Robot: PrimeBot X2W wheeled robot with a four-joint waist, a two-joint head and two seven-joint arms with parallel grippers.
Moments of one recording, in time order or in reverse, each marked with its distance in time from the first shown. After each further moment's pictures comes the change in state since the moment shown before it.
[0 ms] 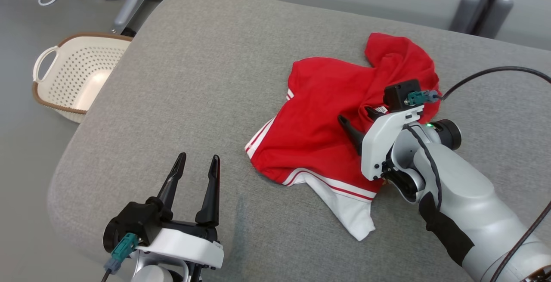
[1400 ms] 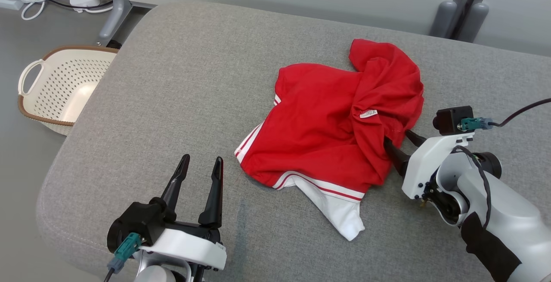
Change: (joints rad) left arm -0.003 0.000 -0.010 0.014 -0.008 -0.003 0.000; right arm 0.099 -0.178 0.117 -0.069 0.267 0.000 -0.076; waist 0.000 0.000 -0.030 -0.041
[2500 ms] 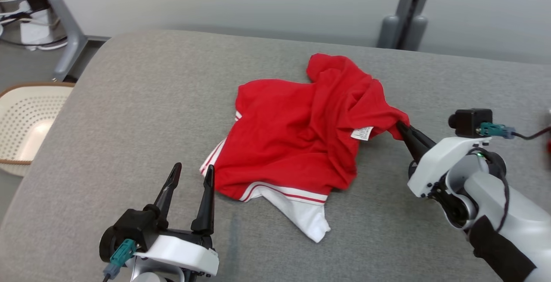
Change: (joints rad) left arm 0.023 0.000 0.034 0.022 0.031 -0.006 0.000; right arm 0.017 -0.047 0.054 -0.075 0.126 0.000 -0.160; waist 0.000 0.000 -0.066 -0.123
